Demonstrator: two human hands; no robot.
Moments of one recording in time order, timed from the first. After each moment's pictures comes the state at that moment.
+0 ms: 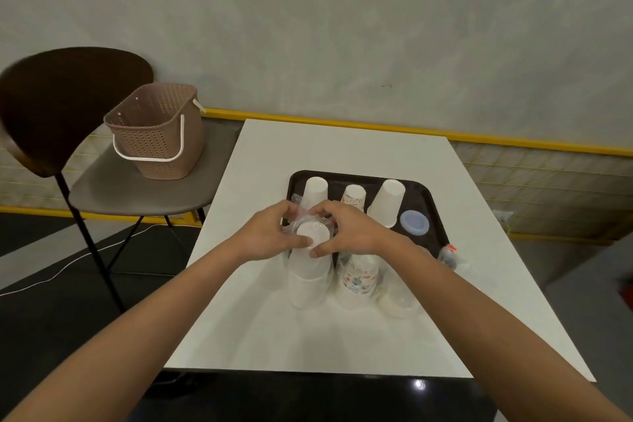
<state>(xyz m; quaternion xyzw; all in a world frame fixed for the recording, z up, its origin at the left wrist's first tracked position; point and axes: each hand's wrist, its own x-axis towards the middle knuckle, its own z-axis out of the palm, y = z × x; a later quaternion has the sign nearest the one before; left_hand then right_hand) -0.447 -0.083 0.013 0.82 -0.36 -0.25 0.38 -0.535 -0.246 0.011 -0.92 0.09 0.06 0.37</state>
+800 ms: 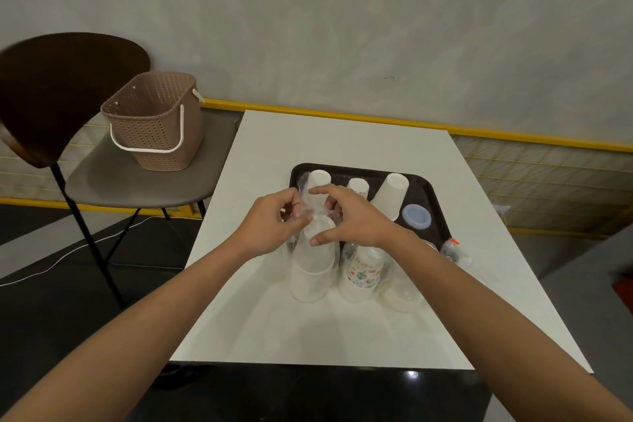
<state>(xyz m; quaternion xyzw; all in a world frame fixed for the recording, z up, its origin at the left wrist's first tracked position) -0.436 -0.080 -0.009 0.76 -0.39 -0.15 0.49 -0.531 -0.243 0.012 -0.93 0.09 0.00 0.37</state>
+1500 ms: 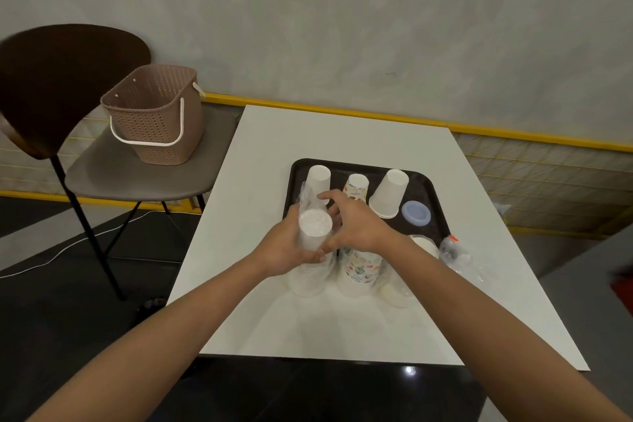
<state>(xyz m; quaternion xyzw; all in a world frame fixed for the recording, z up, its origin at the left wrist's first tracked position) -0.463 -0.092 -0.042 0.79 -0.36 -0.27 0.43 -0.540 -0.239 0.000 -0.92 0.15 0.05 0.37</state>
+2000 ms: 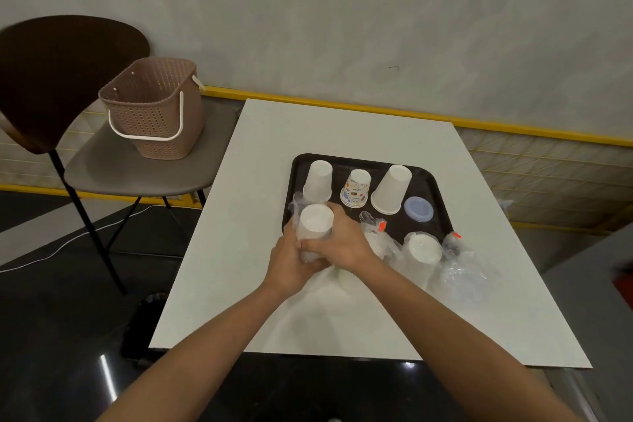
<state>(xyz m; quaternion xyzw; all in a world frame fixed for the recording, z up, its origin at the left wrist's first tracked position) -0.491 -0.099 -0.089 0.77 -0.25 -0.21 0.55 -0.539 -0.202 -0.040 -0.85 0.26 -0.05 0.46</state>
